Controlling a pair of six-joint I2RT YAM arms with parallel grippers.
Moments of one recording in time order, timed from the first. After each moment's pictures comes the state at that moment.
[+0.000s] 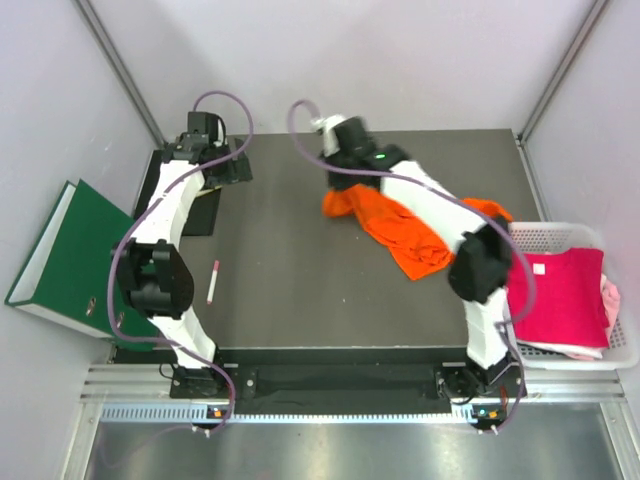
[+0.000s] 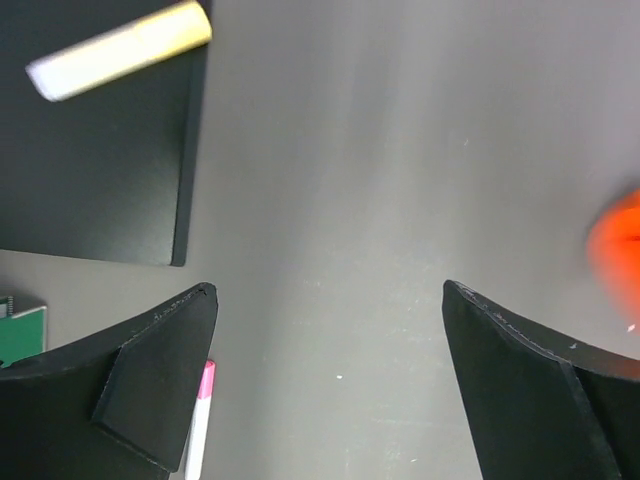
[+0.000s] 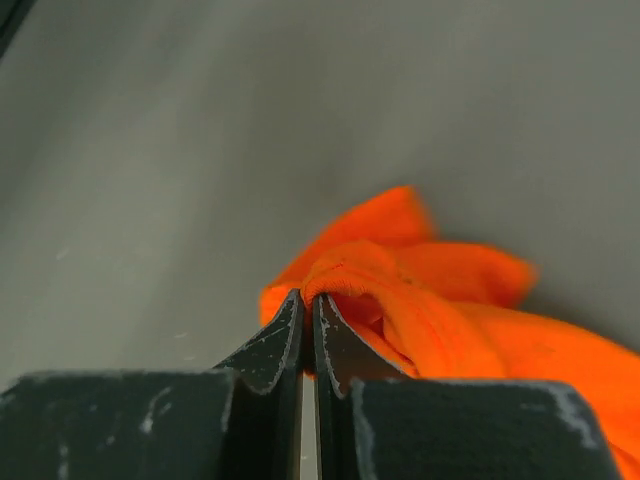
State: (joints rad) left arm -0.06 1.77 1.69 -0.79 -0.04 -0.25; right arm 0.64 1.95 1.93 -0.65 0.05 0.08
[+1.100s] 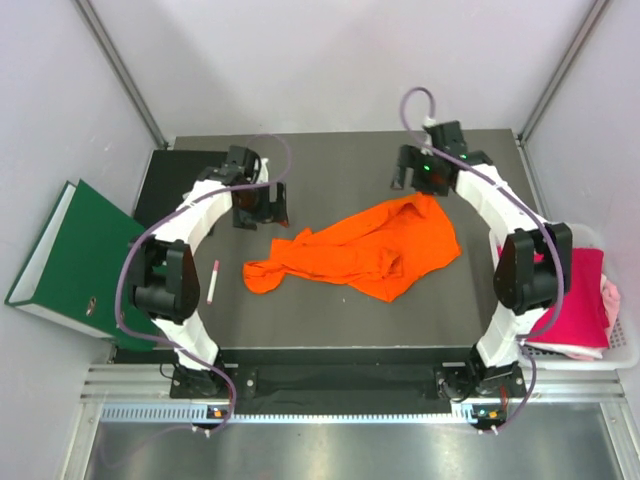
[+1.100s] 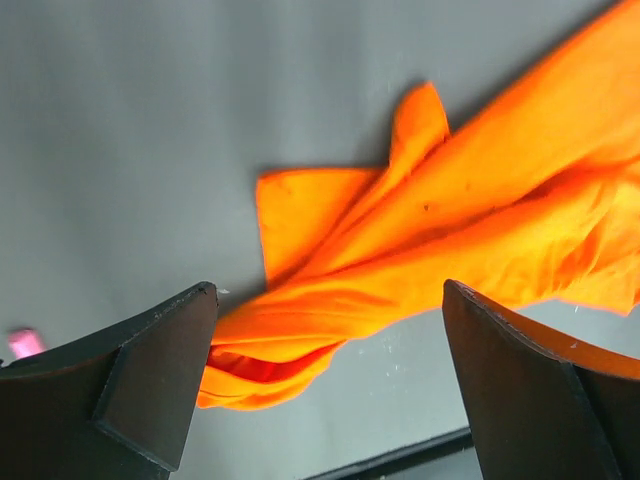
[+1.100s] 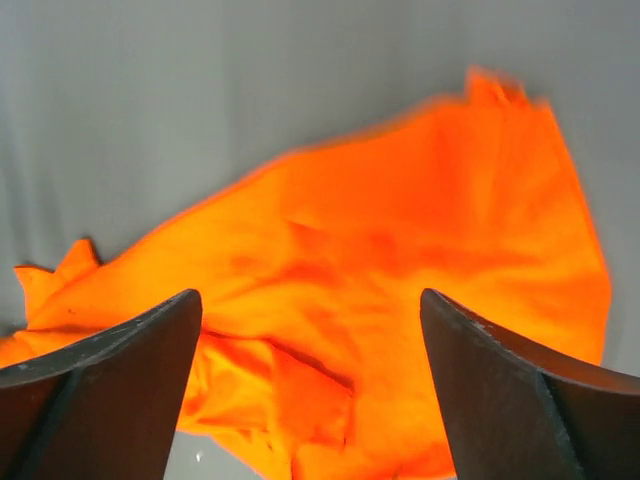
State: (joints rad) left arm -0.20 1.74 1.43 -0.78 0.19 -0.24; right arm 0.28 1.78 1.57 -0.61 -0.09 0.32
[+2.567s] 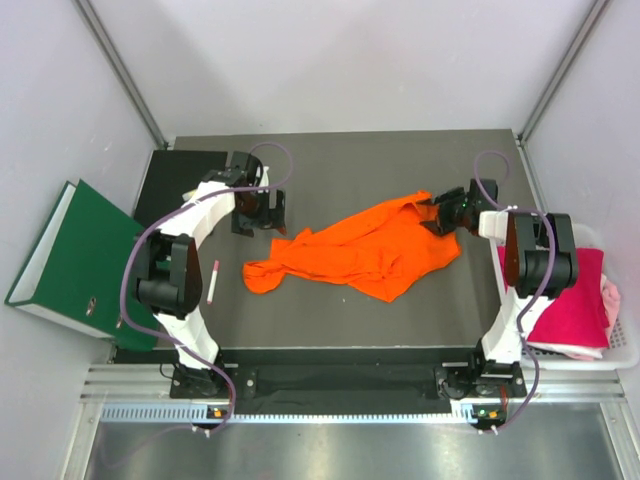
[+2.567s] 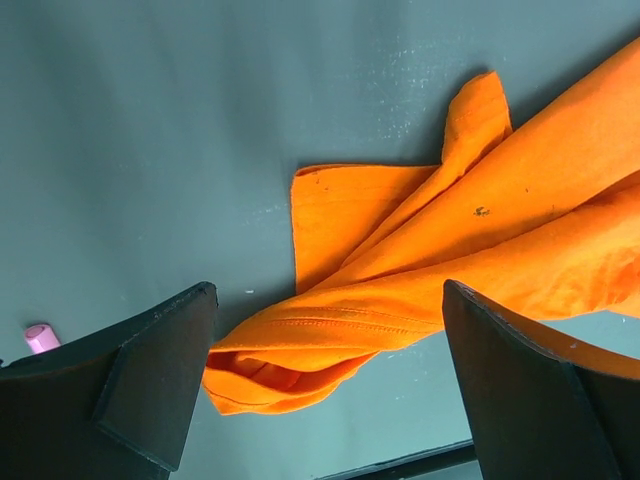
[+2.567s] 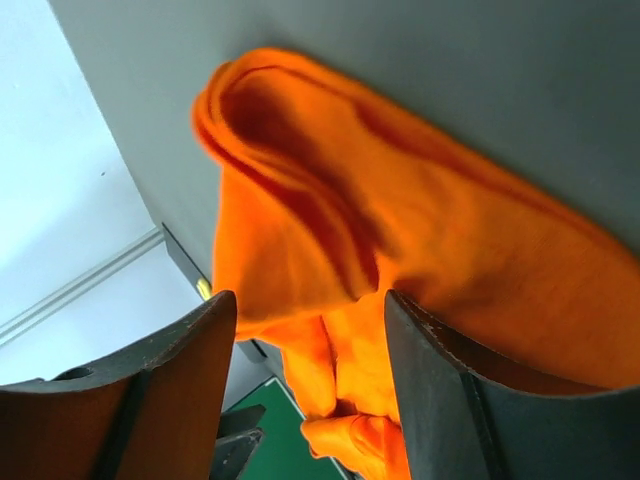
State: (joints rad) left arm -0.21 1.79 1.39 -0.78 0.16 -0.22; right arm -0.06 1.88 0.98 0.12 -0.45 1.26
